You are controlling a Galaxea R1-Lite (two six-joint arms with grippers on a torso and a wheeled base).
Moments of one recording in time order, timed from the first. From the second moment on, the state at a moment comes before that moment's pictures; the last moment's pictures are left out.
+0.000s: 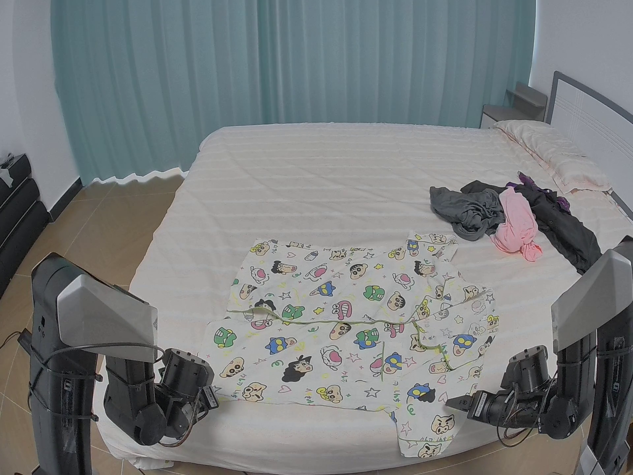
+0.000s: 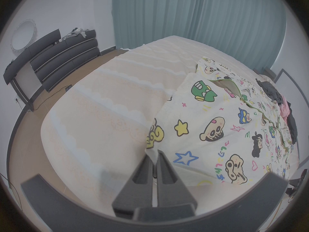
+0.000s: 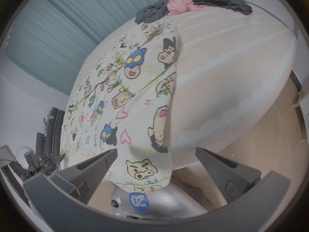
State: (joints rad) left arm -0.38 2.39 -0.31 -1.13 0.43 -0.69; right arm 0.30 2.36 -0.02 -1.43 0.04 0.69
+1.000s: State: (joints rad) left arm -0.47 2.36 -0.26 -1.14 0.39 -0.70; right arm 0.16 2.26 -0.02 -1.53 0.09 0.54
